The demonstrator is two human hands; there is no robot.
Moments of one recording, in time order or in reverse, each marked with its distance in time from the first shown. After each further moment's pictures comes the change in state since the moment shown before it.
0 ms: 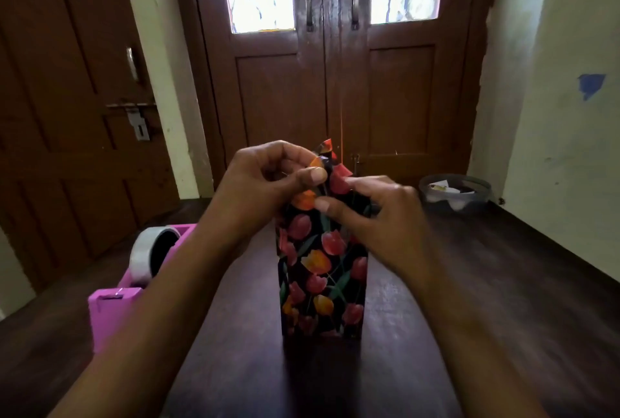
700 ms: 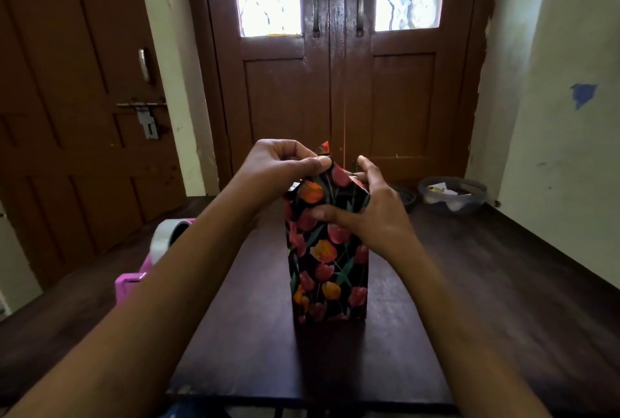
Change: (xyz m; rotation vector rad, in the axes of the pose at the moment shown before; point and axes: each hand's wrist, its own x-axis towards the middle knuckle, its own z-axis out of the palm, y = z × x) left_hand 0.012 0.008 -0.007 0.063 -0.002 -0.178; right_hand 0.005 -0.006 0.009 0.091 -0.133 0.291
